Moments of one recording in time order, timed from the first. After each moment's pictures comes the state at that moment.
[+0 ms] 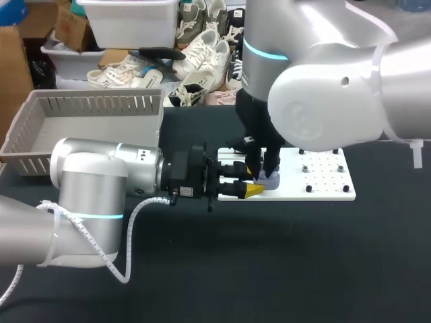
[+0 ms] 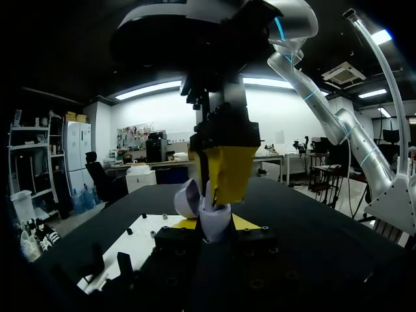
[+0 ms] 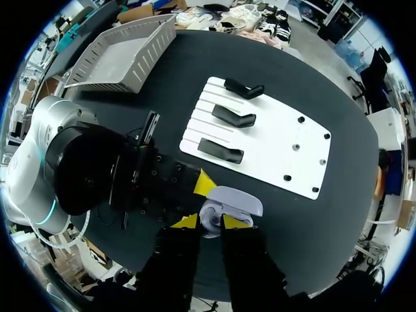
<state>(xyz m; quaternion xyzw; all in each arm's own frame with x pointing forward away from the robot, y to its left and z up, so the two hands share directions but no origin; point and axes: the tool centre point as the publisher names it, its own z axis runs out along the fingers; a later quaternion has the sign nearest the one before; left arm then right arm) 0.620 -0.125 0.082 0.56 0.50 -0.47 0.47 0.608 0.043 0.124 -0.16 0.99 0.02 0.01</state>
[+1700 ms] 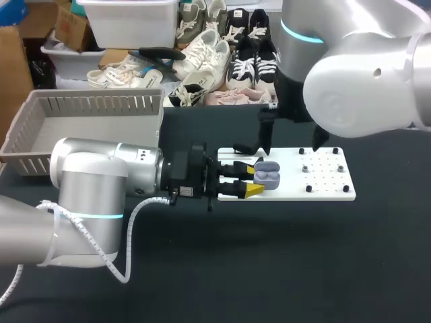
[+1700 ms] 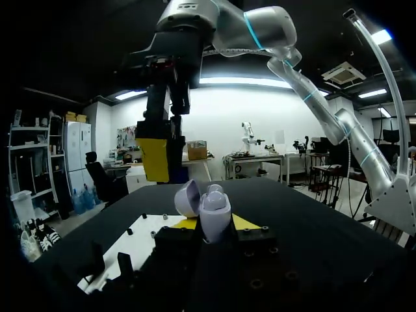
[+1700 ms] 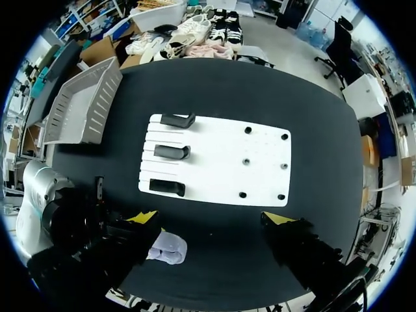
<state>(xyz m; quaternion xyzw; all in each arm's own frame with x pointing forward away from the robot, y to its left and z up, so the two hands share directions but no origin) 0.620 -0.125 0.082 0.56 0.50 -0.47 0.47 0.665 -0.018 0.134 -0.04 1.00 0.01 0.05</state>
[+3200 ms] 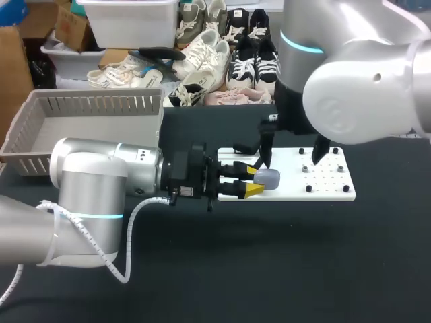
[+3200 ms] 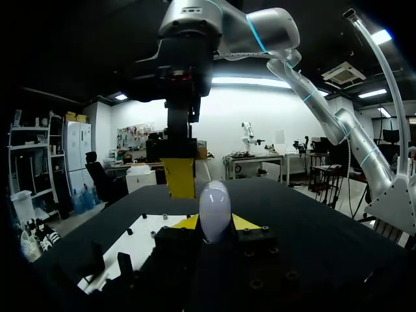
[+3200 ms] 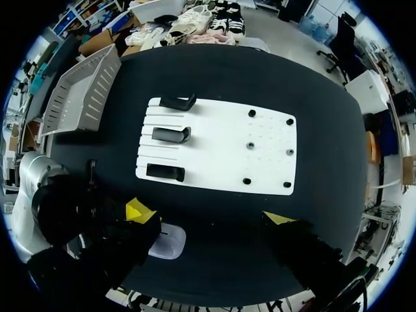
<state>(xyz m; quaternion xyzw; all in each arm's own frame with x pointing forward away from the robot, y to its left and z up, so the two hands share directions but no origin) 0.620 -0.125 0.082 0.56 0.50 -0.47 0.47 0.643 -0.017 0.120 -0.05 1.00 0.01 0.03</state>
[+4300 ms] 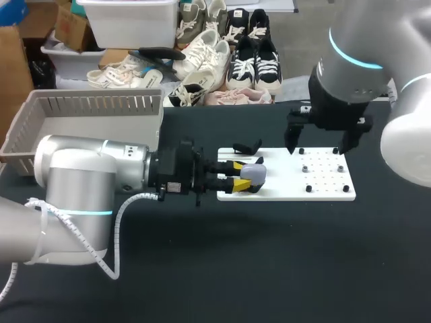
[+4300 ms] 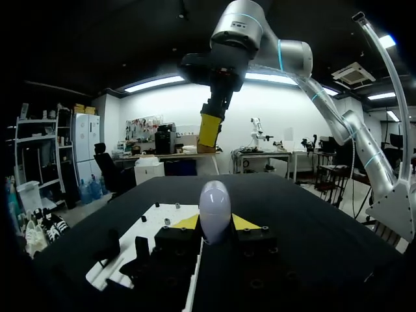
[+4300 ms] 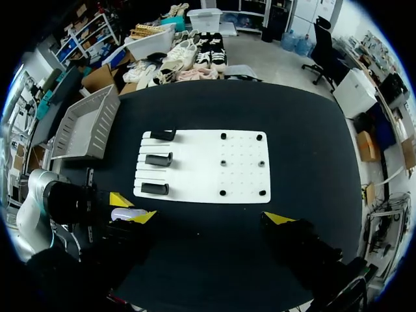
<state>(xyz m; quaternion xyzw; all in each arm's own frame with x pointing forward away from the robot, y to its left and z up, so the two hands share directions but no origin) 0.635 -0.097 0.081 0.54 0.53 -0.45 0.47 0.640 -0.058 0.155 0.00 0.99 0.03 0.15</state>
